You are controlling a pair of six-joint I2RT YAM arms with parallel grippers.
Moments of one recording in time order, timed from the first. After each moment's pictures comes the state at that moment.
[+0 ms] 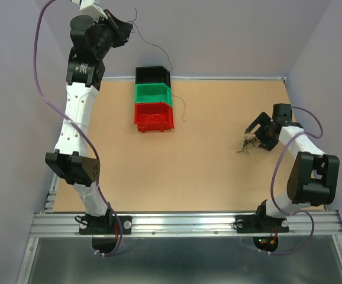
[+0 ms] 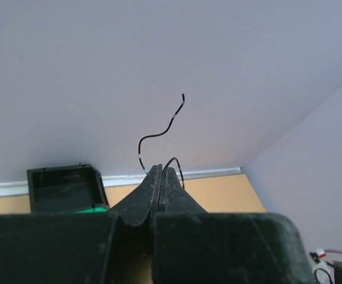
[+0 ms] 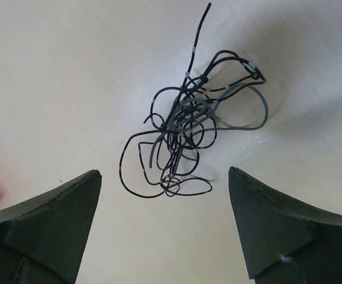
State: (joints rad) left arm -0.16 1.76 2.18 -0.34 0.22 -0.50; right arm -0.16 1.52 0.98 -0.47 -0.12 0.65
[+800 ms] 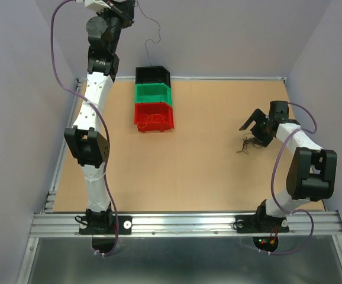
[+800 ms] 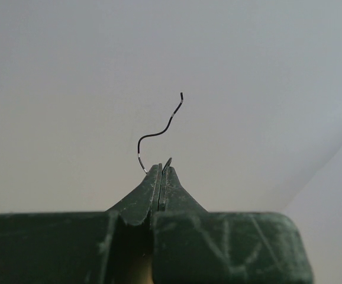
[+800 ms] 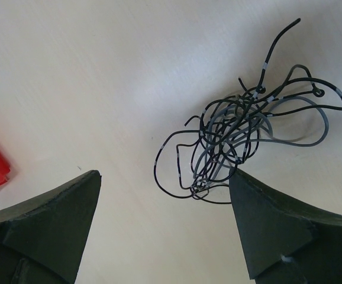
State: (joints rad) left arm -0.16 2.07 2.33 0.20 0.10 -0.67; right arm -0.13 1.57 1.02 -0.43 -0.22 0.62
